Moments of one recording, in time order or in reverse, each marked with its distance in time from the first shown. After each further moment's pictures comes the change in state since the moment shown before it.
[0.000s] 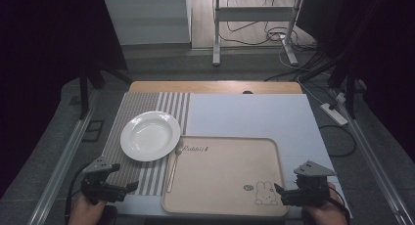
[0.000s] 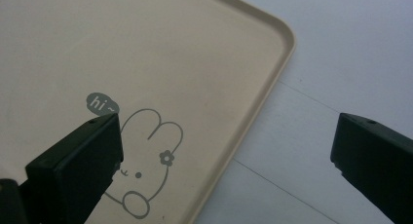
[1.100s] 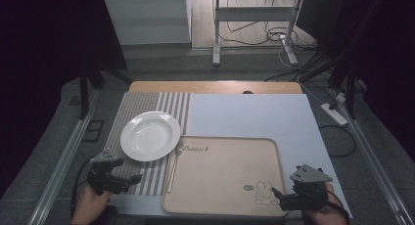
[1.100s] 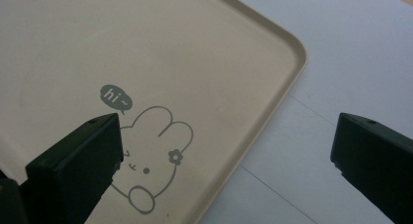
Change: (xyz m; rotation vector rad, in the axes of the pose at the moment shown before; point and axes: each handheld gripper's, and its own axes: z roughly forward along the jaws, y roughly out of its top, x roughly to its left) left arm 0.016 0.012 0.018 0.028 -0.013 -0.029; right arm 0.010 -0.002 -0.003 -0.031 0.012 -0.120
